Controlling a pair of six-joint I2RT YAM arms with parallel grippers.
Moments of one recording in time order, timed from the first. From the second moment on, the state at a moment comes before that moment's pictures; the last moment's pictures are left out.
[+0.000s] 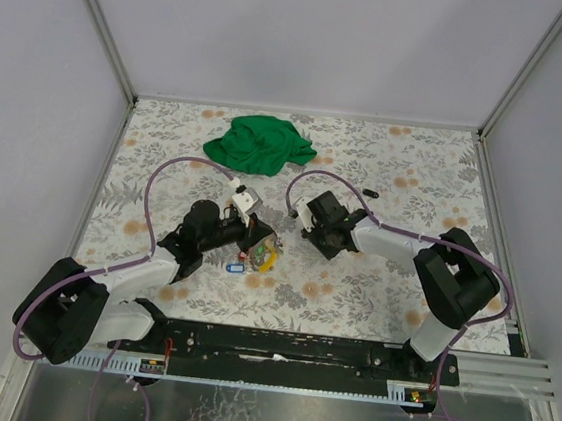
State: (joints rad) left arm -0.56 1.19 0.39 0.54 0.40 -0.08; right arm 0.73 1.72 0.98 -0.41 0.05 -0.22
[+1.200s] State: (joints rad) left arm -0.56 1.17 0.38 0.53 0.41 -0.09; right arm 0.73 1.30 0.33 0.44 -0.10 -0.07
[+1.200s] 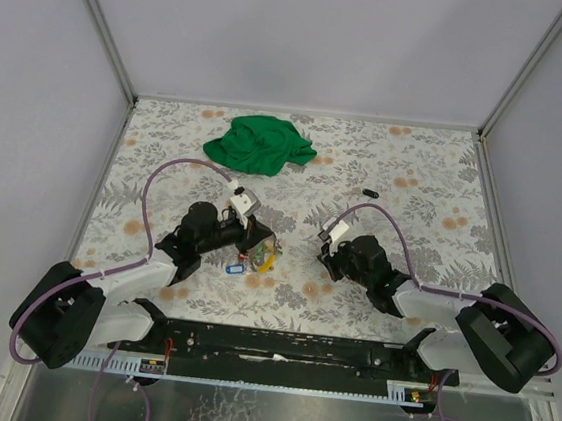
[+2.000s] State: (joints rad) left arm -0.58 1.17 0.37 0.55 0.62 -0.01; right arm 0.73 1.11 0.40 0.32 -0.43 -0.32
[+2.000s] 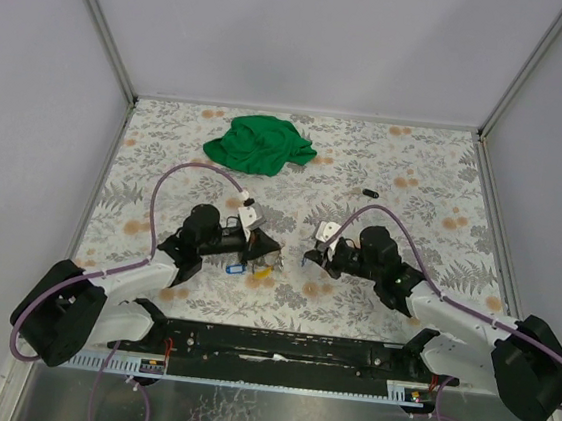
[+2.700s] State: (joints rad) left arm -0.66 1.22 0.38 0.52 0.70 0.09; right arm 0.73 1.23 0.64 -0.01 -0.63 -0.54
